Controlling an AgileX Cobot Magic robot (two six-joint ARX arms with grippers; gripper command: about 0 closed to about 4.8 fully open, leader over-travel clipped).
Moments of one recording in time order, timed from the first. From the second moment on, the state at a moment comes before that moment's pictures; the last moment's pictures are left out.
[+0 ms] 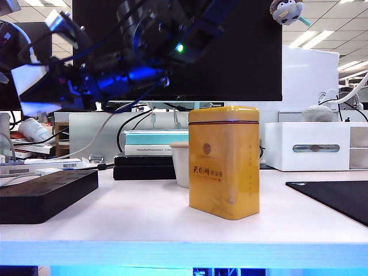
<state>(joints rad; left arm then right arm) 0.17 1.37 1.03 -0.18 0.55 0.34 0.79 2.19 1.65 0.24 -0.67 -0.16</state>
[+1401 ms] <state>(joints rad) 0.17 1.37 1.03 -0.20 0.55 0.34 0.80 2.33 1.65 0.39 -0.65 -0.05</state>
